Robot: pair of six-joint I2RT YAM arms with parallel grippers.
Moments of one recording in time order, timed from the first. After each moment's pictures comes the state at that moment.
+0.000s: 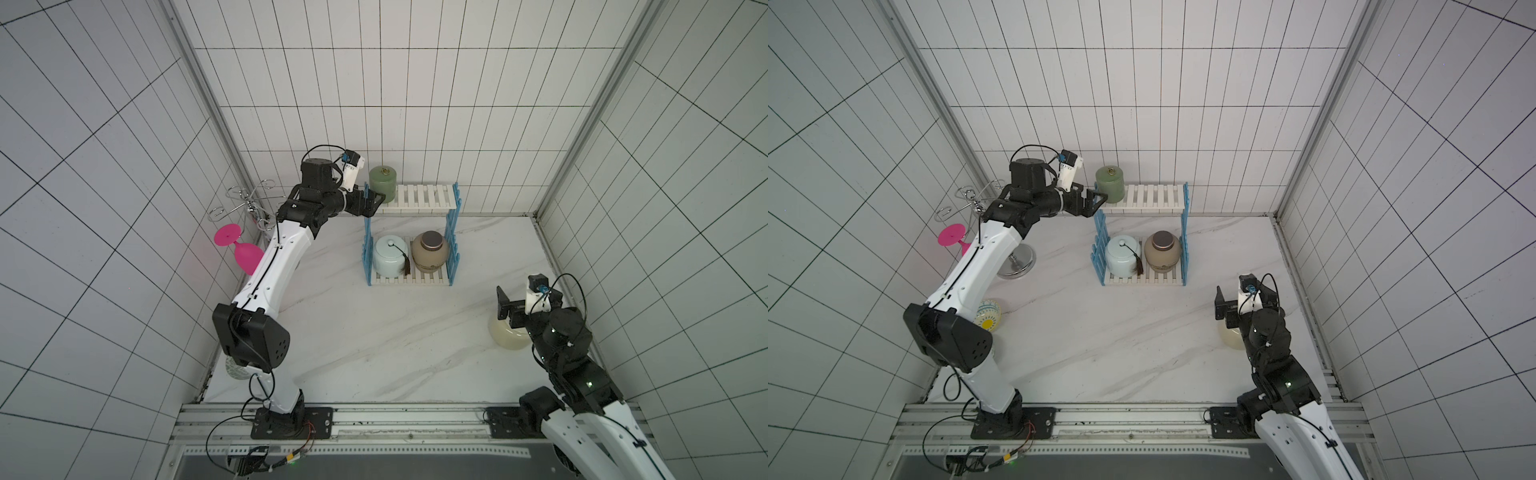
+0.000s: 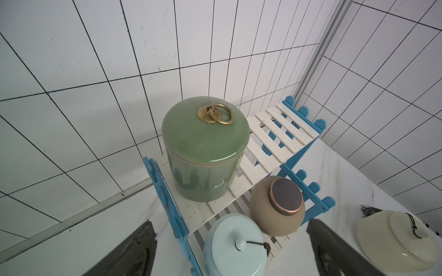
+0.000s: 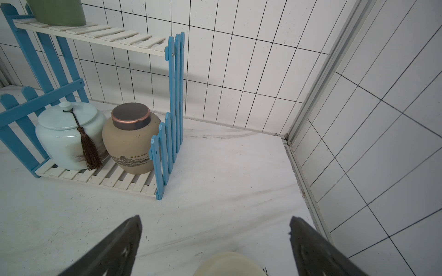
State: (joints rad) left arm -0.25 1.77 1.93 -0.56 0.45 0.02; right arm 0.48 0.42 0.54 -0.31 0.33 -0.10
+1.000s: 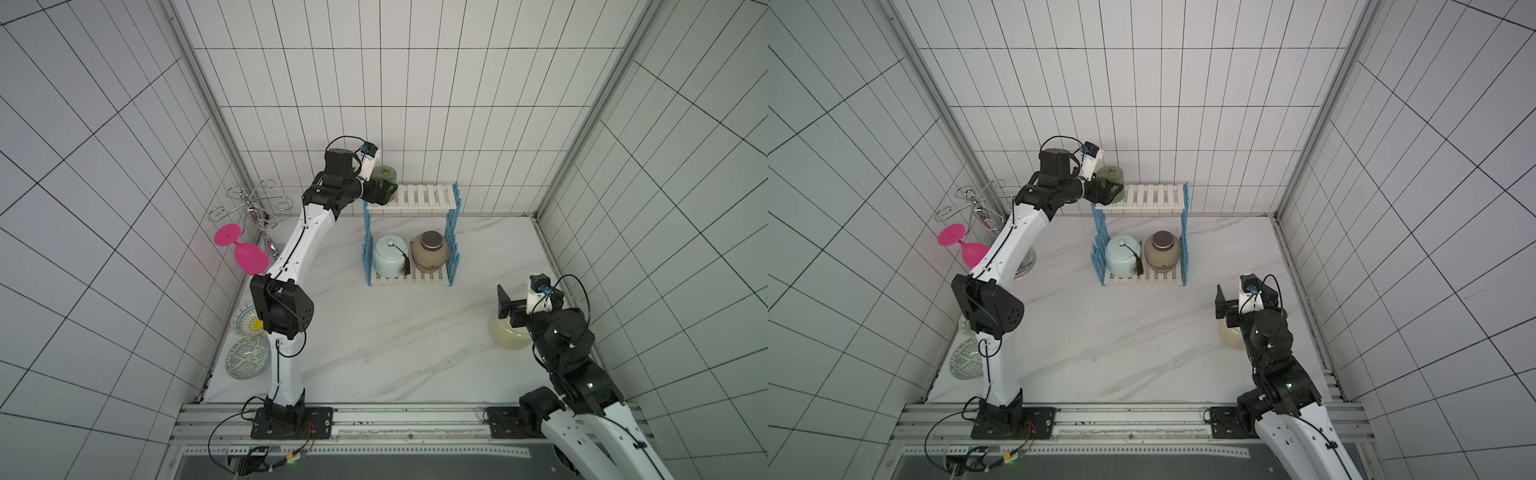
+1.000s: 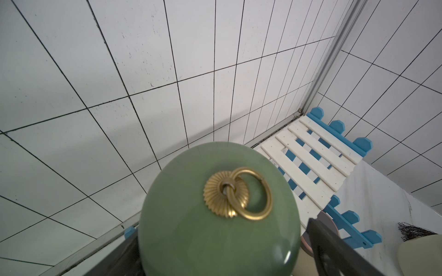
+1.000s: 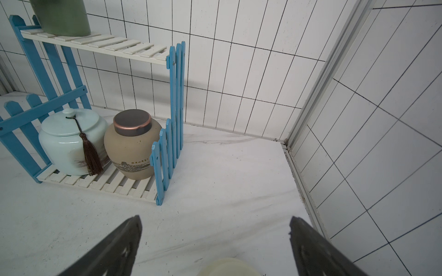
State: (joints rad) left arm -0.29 2.08 2.27 -0.60 0.41 0.07; right arm 0.48 0.41 0.53 -0.29 0.32 -0.10
